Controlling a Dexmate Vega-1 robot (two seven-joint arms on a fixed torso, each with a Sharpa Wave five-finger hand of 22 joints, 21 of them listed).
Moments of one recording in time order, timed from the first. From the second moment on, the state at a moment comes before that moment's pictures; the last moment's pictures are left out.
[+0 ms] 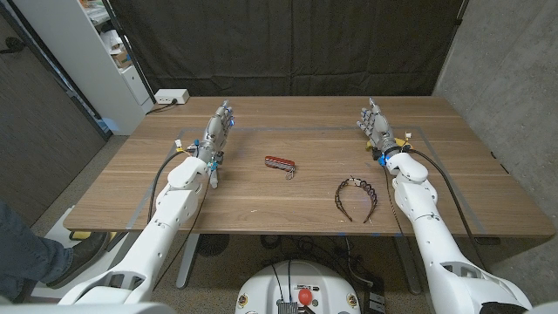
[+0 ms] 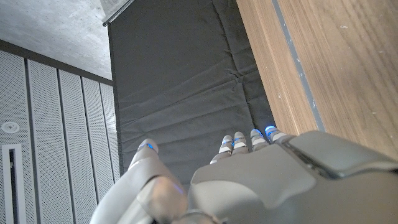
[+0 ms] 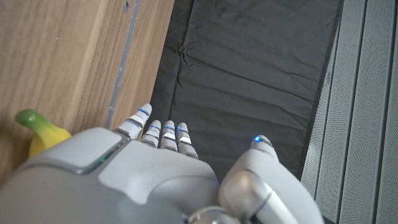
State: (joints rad) left arm 0.90 0.28 0.06 -1.31 -0.35 -0.21 -0.21; left_hand 0.16 -0.07 0.29 -0.05 0.26 -0.10 0.10 0.19 0.17 -0.13 0.08 0.21 0.18 -0.17 0.09 0.19 0.17 -0.17 0.04 0.19 0.17; right arm -0.83 -0.07 0.13 -1.26 0.15 0.14 0.32; right_hand 0.17 -0.03 0.12 0.01 0.30 0.04 0.10 0.19 0.18 0.00 0.09 0.19 0.18 -0.07 0.06 0.19 0.20 0.09 0.00 0.18 0.17
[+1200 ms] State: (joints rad) left arm 0.97 0.24 -0.02 -1.38 -0.35 -0.26 -0.30; left_hand 0.16 -0.06 0.29 -0.05 0.26 -0.07 0.10 0.19 0.17 -0.11 0.08 0.21 0.18 -0.16 0.09 0.19 0.17 -0.17 0.05 0.19 0.17; right arm -0.83 0.01 0.21 -1.26 0.07 0.12 0.38; right_hand 0.18 -0.03 0.12 0.01 0.30 0.04 0.10 0.19 0.18 0.00 0.09 0.19 0.18 -0.07 0.06 0.19 0.20 0.09 0.00 0.18 0.17
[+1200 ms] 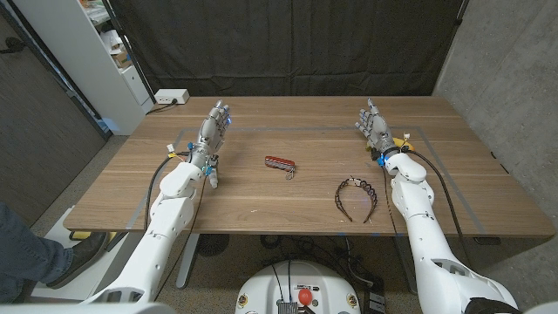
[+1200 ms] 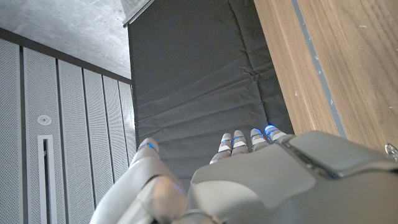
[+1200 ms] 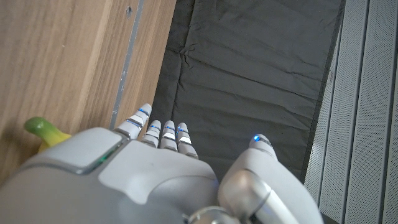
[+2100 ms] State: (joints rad) left arm 1.02 0.25 -0.06 -1.42 -0.35 -0.34 -0.34; left_hand 0.17 -0.05 0.29 -0.05 0.26 -0.05 0.10 0.20 0.17 -0.09 0.07 0.22 0.18 -0.14 0.08 0.19 0.17 -0.17 0.05 0.19 0.17; right arm -0.85 0.02 0.21 -1.30 0.06 0.11 0.38; right_hand 0.18 -0.03 0.12 0.01 0.30 0.04 0.10 0.19 0.18 0.00 0.09 0.19 0.18 -0.07 0.06 0.19 0.20 0.09 0.00 0.18 0.17
